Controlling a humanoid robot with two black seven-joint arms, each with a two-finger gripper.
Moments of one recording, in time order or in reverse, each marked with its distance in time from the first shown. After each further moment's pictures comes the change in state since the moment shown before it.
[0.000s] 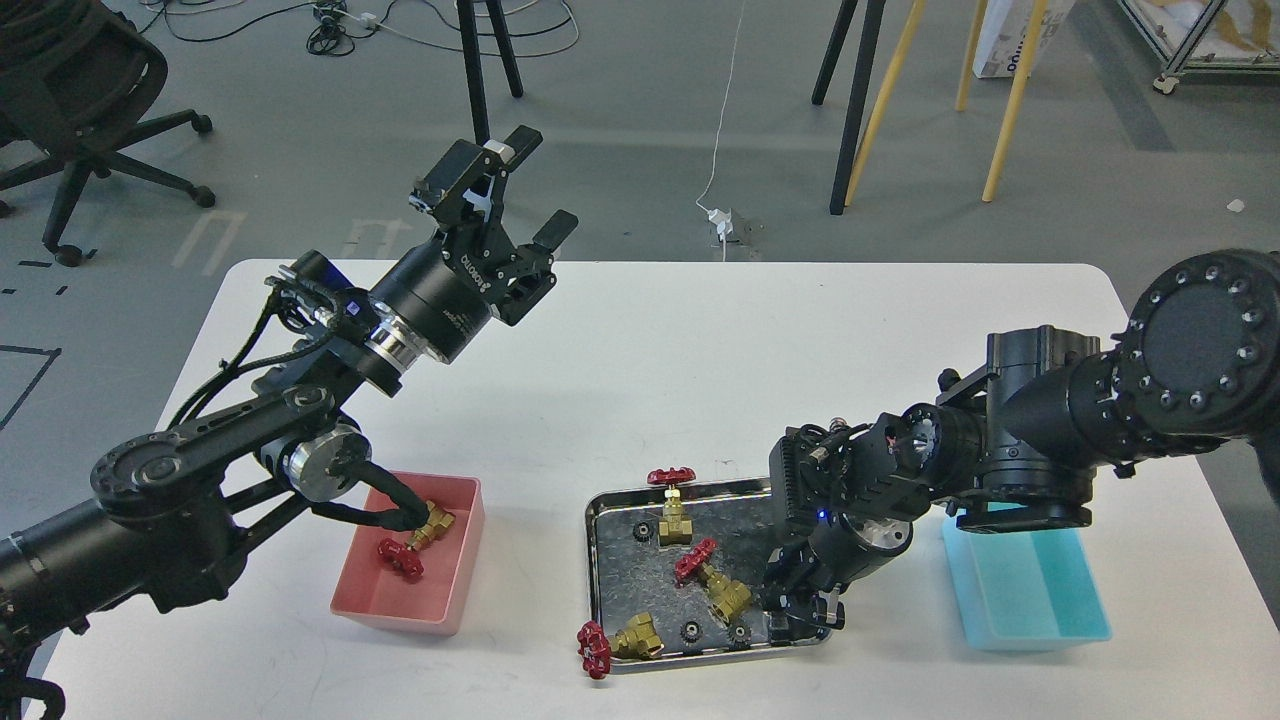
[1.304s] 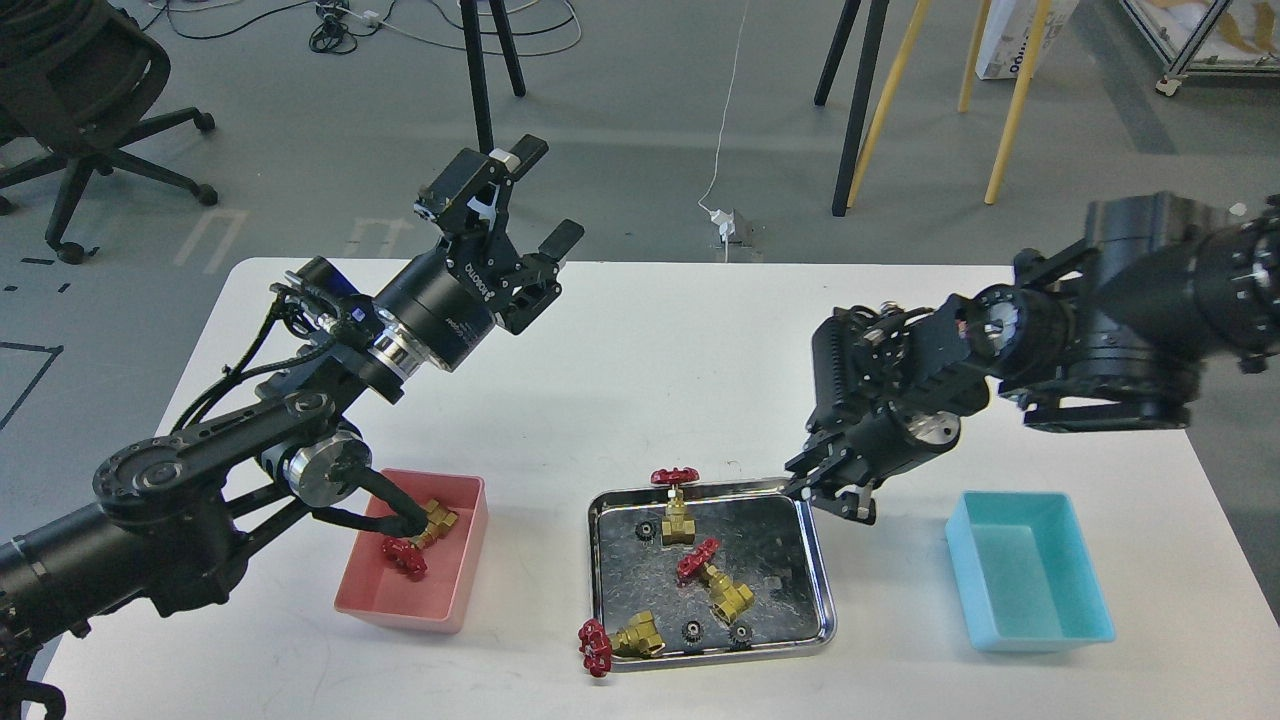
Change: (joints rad) left arm 0.010 -0.012 0.005 0.001 0.000 -0.035 0.000; right arm 0.332 -0.320 -0.111 0.216 -0.016 -0.062 0.028
